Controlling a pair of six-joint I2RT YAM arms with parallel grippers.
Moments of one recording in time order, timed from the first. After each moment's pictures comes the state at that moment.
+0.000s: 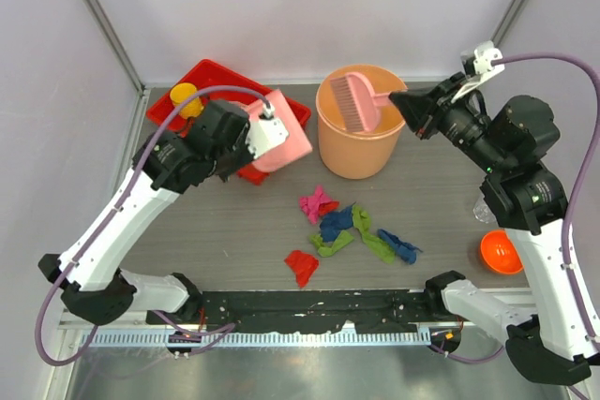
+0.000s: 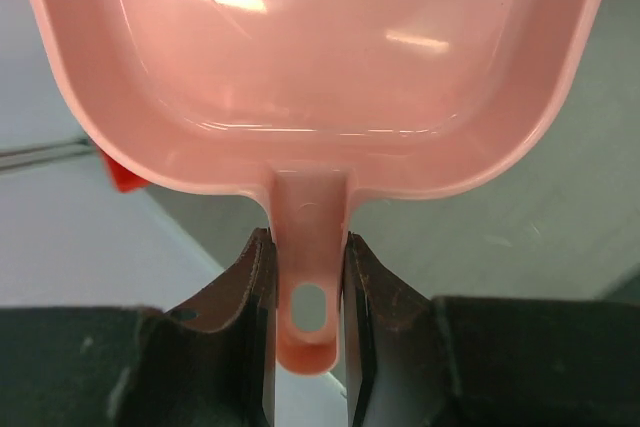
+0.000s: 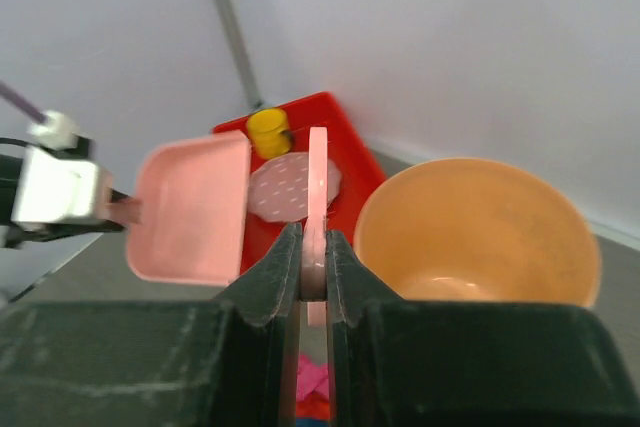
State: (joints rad) left arm -0.76 1.31 1.74 -1.20 -0.33 0.49; right arm 0.35 0.95 1.49 -0.42 -0.26 0.15
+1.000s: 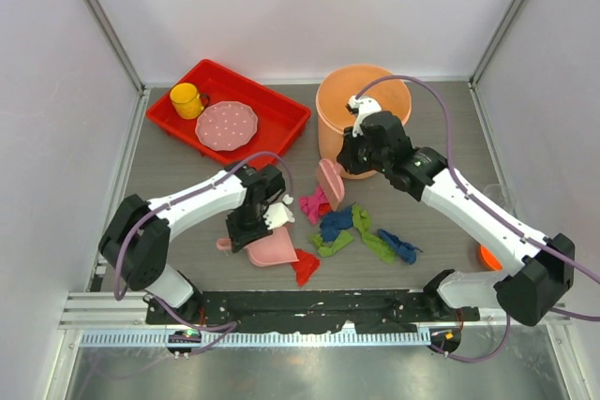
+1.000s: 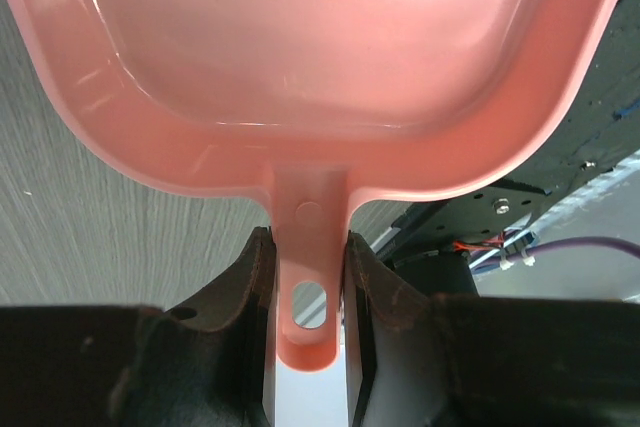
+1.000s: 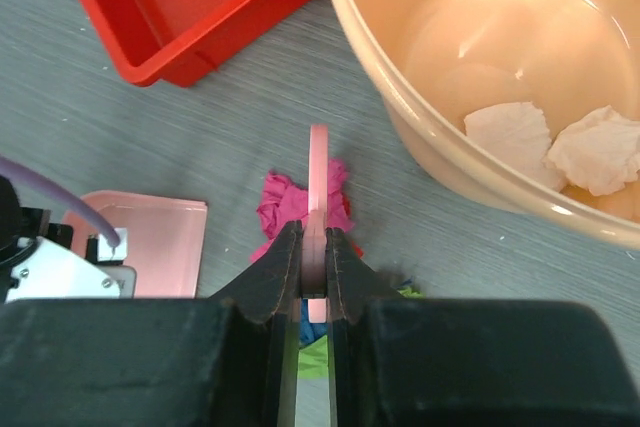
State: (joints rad) left arm -0.74 1.54 1.05 -1.22 0.05 0.47; right arm 0.64 1.25 1.18 -0.51 0.04 0.29
